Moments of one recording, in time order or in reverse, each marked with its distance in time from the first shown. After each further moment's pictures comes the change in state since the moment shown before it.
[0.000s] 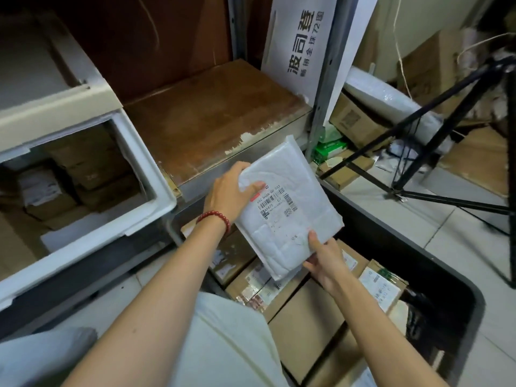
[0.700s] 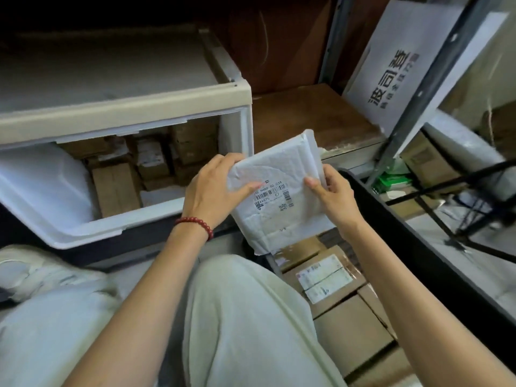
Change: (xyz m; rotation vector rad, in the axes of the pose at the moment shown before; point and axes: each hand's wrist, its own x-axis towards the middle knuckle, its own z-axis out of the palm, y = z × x) left_hand -0.107 -0.052 -0.141 0.212 0.399 0.075; right_hand -0.071 -0.069 0.148 -0.720 -0.418 -0.819
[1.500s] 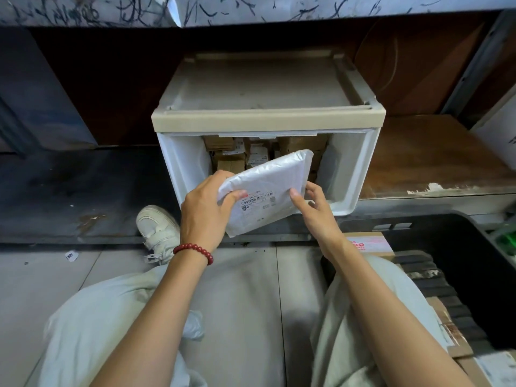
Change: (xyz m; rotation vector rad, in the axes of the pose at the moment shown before) left_hand -0.097 -0.082 -0.125 0.057 0.401 -0.321; right_hand -0.026 -0.066 0.188 0.292 -0.422 0.109
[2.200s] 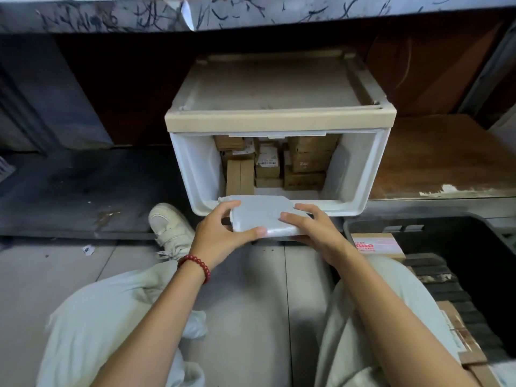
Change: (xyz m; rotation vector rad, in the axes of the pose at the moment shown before) left_hand -0.030 -0.031 0.007 -0.326 -0.309 -0.438; right_hand -0.010 0.007 0.007 0.113 -0.127 0.340
